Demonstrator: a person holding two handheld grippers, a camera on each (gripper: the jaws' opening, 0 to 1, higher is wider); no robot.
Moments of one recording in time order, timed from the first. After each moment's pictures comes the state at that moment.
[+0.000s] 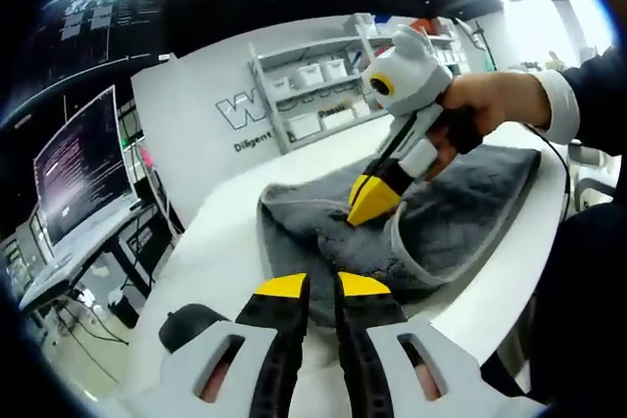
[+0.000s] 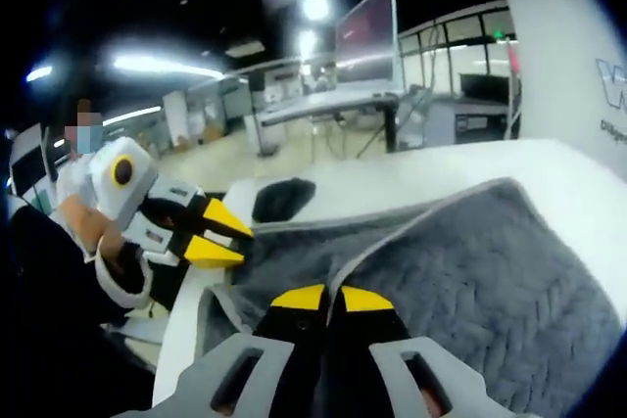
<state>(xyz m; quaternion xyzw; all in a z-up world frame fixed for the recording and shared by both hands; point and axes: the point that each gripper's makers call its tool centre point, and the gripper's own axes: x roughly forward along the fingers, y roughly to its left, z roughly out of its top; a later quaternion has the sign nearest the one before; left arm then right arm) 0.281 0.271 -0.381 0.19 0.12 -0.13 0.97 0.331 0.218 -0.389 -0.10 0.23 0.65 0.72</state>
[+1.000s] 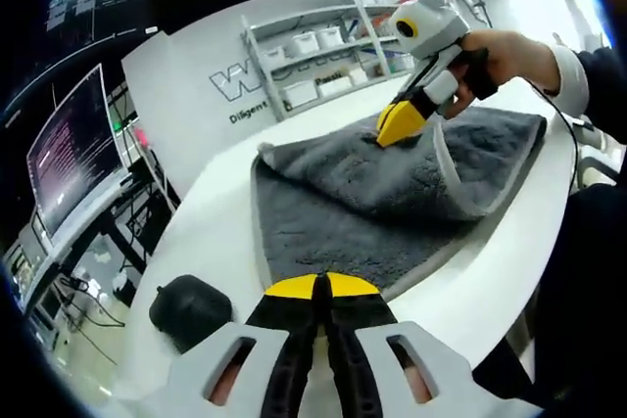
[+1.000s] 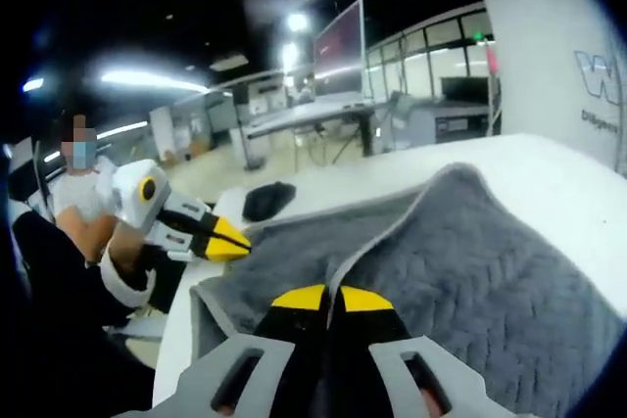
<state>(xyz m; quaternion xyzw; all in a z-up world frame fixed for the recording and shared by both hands) 0.279 0.279 -0.408 0.21 0.19 -0.12 0.95 0.347 0.167 -0.381 -0.07 0.22 0.62 0.75</state>
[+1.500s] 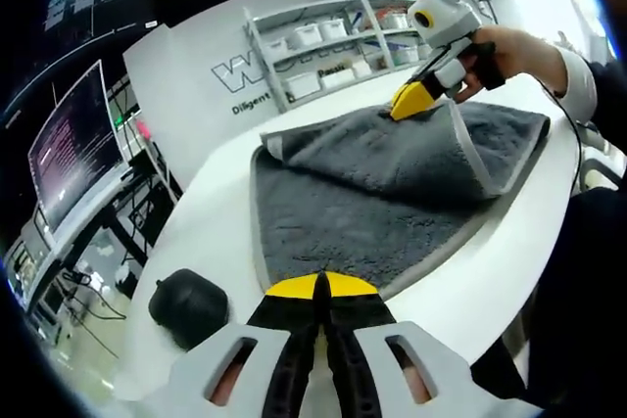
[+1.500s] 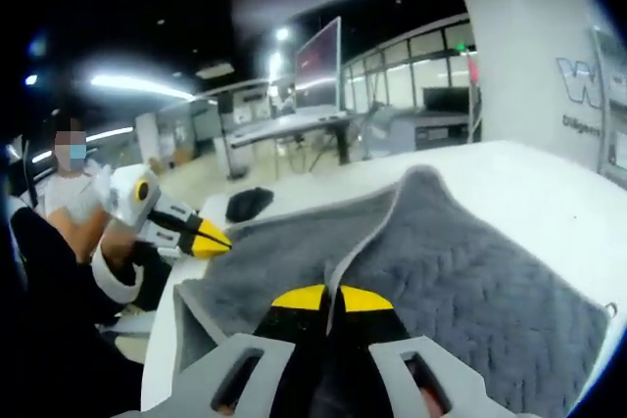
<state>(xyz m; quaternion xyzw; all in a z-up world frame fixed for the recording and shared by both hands) 0.275 0.275 -0.410 0.20 0.20 -0.11 0.95 0.364 0.130 -0.375 -0.07 0.20 0.59 0.78</state>
